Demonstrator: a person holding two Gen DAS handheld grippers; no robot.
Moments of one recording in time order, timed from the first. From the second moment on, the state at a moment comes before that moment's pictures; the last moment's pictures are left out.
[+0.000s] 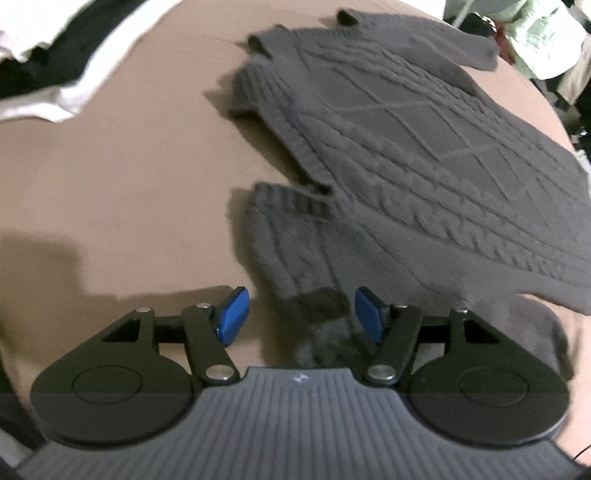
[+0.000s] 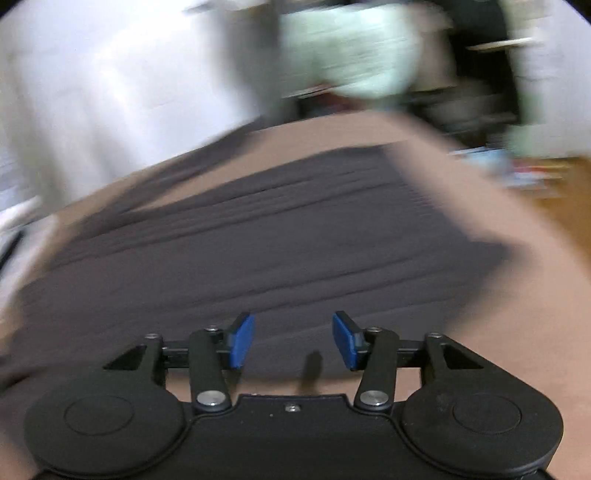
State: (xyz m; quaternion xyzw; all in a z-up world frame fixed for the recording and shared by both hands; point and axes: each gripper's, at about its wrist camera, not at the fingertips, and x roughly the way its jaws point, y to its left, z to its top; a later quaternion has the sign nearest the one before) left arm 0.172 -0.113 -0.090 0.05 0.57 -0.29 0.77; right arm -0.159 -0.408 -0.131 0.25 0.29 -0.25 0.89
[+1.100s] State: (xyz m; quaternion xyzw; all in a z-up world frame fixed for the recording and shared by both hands) left arm 0.173 -0.116 -0.080 0.11 0.50 -0.24 0.83; right arm -0.057 -0.281 -0.044 0.21 0.28 0.20 0.92
